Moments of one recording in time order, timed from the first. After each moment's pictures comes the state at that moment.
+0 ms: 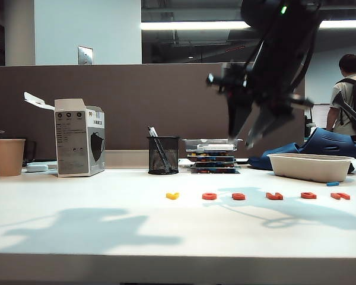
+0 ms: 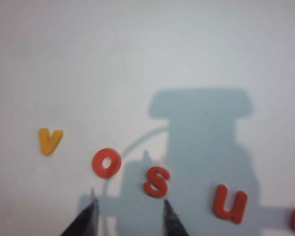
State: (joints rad) left arm -1.02 1.34 1.65 -0.97 -0.38 -0.80; right arm 0.45 1.69 1.24 -0.48 -0.04 0.24
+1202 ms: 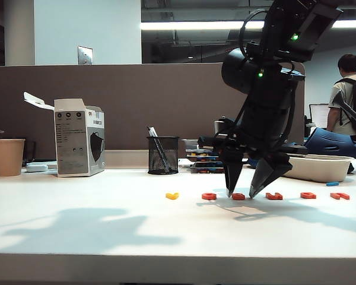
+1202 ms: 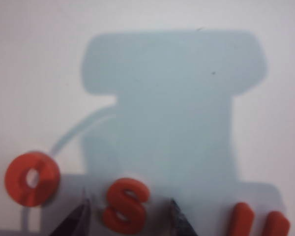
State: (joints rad) left arm -1.02 1.34 1.65 -0.97 -0.38 -0.80; right arm 0.48 1.90 1.25 -0.44 0.03 0.29
